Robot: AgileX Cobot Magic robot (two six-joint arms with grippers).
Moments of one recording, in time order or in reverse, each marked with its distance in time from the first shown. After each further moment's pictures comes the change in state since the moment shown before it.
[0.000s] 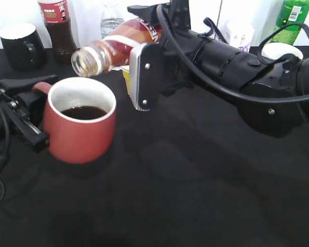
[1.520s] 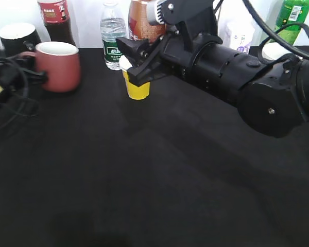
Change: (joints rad) left arm 0.215 0.625 -0.568 -0.350 -0.007 -0.045; right arm 0.000 0.000 0.000 0.007 0.047 1.290
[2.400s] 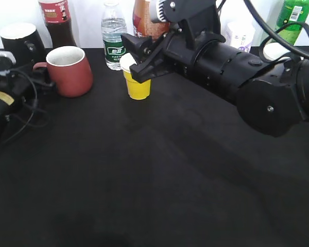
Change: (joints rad) left arm -0.023 0.093 -0.006 0.011 -0.064 -0.014; right arm 0.000 0.000 0.000 0.079 -0.008 -0.066
